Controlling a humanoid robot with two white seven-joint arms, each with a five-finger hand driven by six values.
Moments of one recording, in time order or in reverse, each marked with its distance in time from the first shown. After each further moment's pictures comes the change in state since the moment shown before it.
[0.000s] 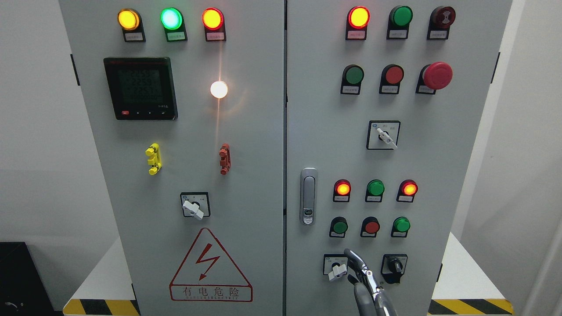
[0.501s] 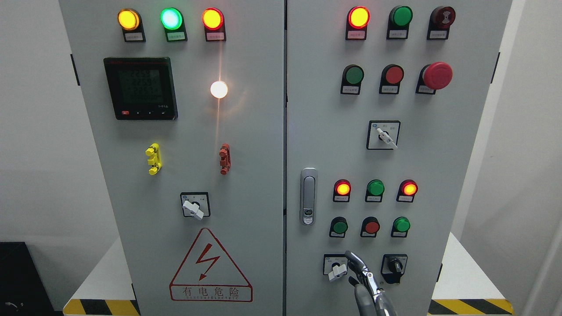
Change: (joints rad) left arm 0.000 0.000 0.000 0.000 0.000 0.000 0.000; right arm 0.008 0.001 -0.003 0.002 0.001 -0.001 -0.001
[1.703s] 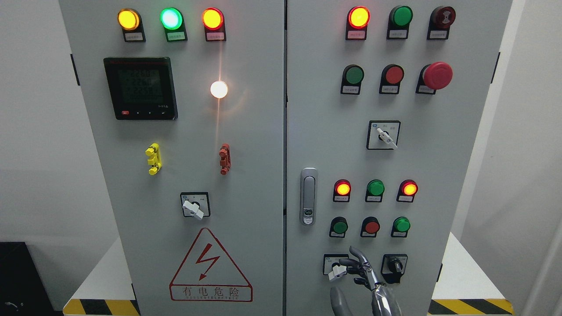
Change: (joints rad) left arm 0.000 0.000 0.000 0.000 0.000 0.000 0.000; right arm -0.029 0.001 0.036 0.017 0.510 -0.002 -0.141
